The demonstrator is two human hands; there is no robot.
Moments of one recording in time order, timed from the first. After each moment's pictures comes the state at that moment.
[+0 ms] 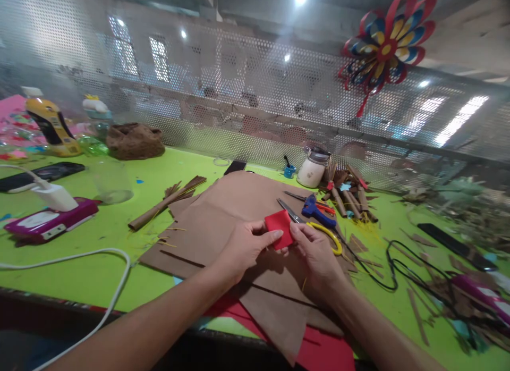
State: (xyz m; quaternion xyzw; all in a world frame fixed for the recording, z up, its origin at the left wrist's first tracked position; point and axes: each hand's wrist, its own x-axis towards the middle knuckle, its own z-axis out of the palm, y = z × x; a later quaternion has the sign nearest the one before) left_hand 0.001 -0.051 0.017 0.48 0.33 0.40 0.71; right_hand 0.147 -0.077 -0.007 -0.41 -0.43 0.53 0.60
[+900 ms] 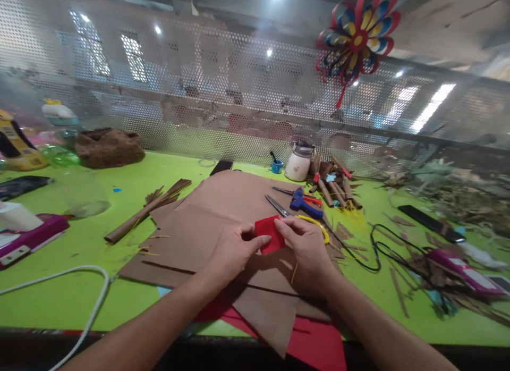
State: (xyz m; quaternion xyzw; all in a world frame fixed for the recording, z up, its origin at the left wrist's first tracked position) left_hand 0.003 -0.049 0.012 0.58 0.40 0.39 0.59; right_hand 0.154 -0.075 -0.001 -0.46 -0.48 0.41 0.62
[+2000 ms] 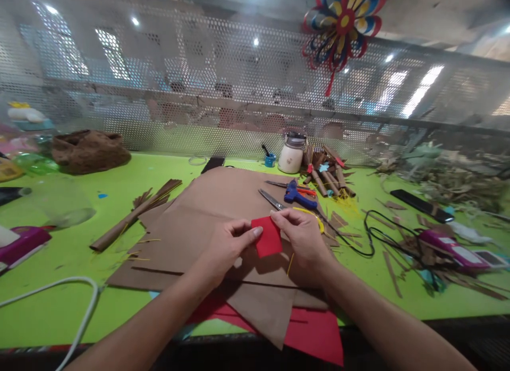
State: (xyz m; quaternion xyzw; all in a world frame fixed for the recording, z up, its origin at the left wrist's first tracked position) left_hand 0.000 -0.046 0.013 0.56 0.39 0.34 0.65; right_hand 0.157 -0.075 0.007 -0.49 -0.48 0.37 0.63
